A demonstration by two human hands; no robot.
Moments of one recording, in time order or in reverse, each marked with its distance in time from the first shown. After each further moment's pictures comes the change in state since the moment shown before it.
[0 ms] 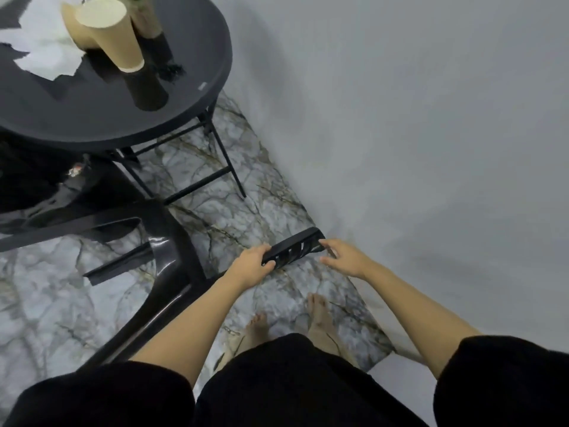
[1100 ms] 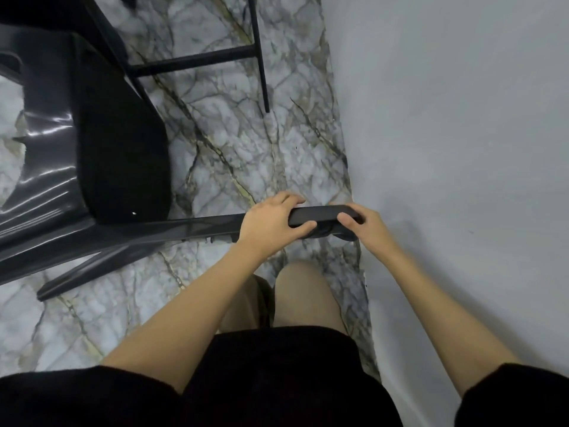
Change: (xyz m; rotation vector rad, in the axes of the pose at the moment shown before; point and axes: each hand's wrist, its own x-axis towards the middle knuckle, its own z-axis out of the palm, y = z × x) left_hand 0.275 -0.048 0.154 -0.018 0.401 -0.044; right_hand 0.285 0.189 0.058 0.386 -0.040 -0.201
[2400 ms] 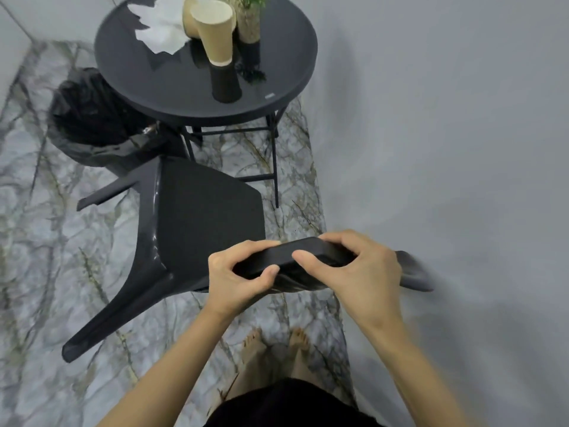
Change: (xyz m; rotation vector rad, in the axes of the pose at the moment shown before) left_hand -0.265 0.118 -0.282 -0.761 0.730 0.315; right_hand -0.322 -0.418 0.002 -0.245 0.566 -0.340
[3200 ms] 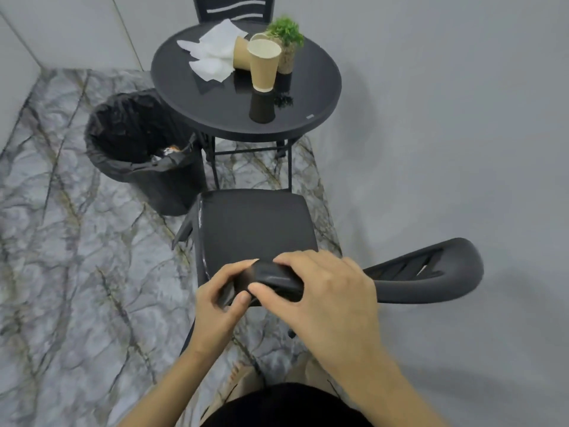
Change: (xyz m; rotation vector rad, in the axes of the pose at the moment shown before) left_hand -0.068 -0.002 -0.165 -0.318 0.007 -0.089; right_hand -0.107 -0.140 0.109 -0.430 0.076 -0.436
